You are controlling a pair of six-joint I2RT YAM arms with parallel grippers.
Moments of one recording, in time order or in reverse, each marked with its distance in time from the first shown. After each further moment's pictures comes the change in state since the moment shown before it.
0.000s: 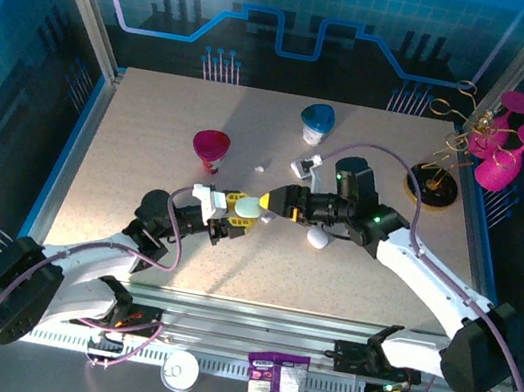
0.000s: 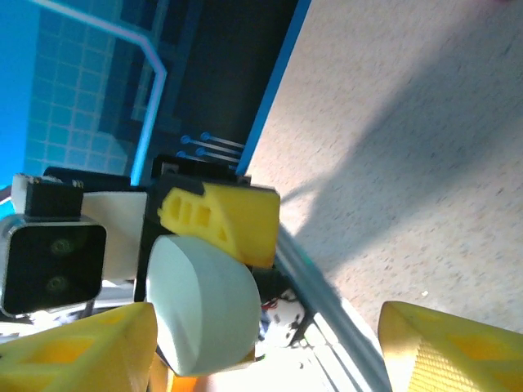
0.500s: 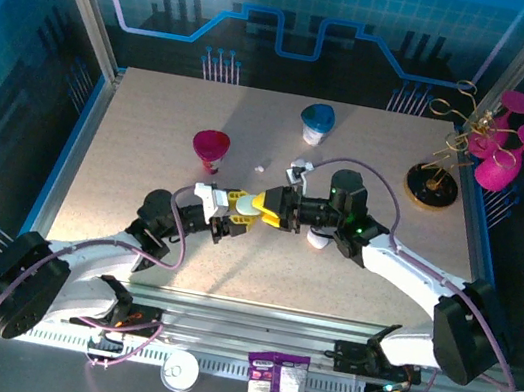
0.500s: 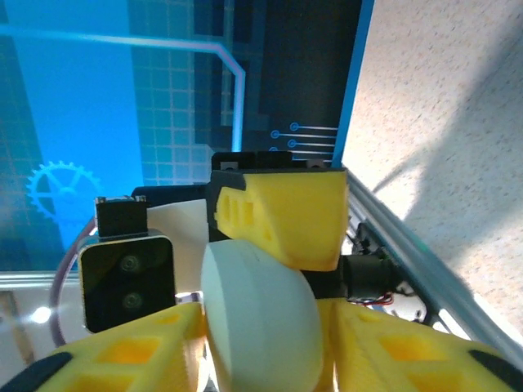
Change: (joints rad) left arm 0.000 0.040 0.000 0.029 -0.029 0.000; right arm 0.027 0.091 -0.166 0.557 -0.127 0.484
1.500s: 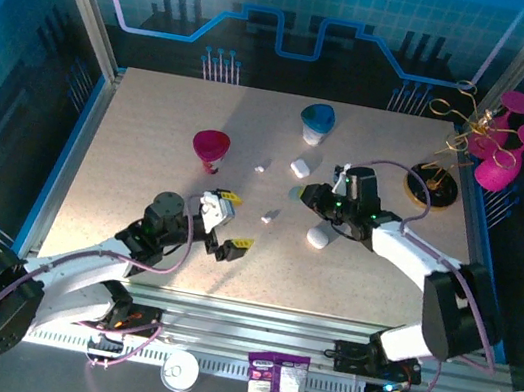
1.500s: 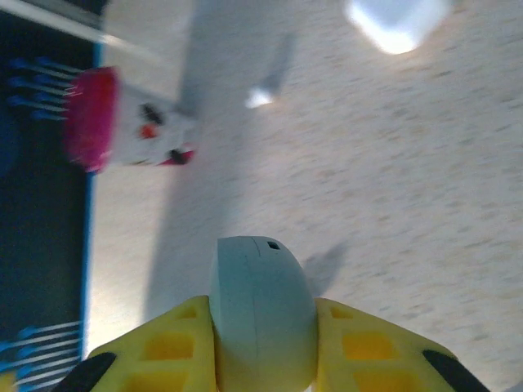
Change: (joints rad) left arm -0.037 -0.152 0.001 -0.506 -0.147 0.122; right arm -0.232 0.133 0.029 -0.385 0.555 -0.505
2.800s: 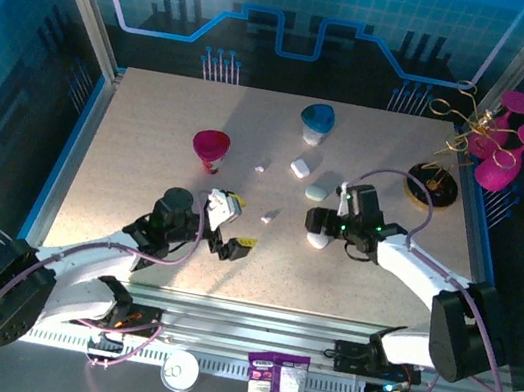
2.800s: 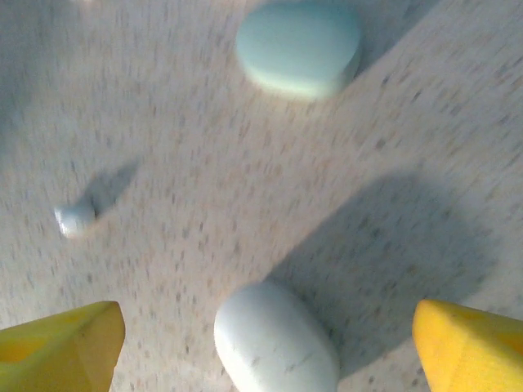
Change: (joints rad) left arm 0.005 0.103 0.050 -0.022 0.012 -0.026; right arm 0.039 -0.133 -0.109 -0.249 0.266 -0.444
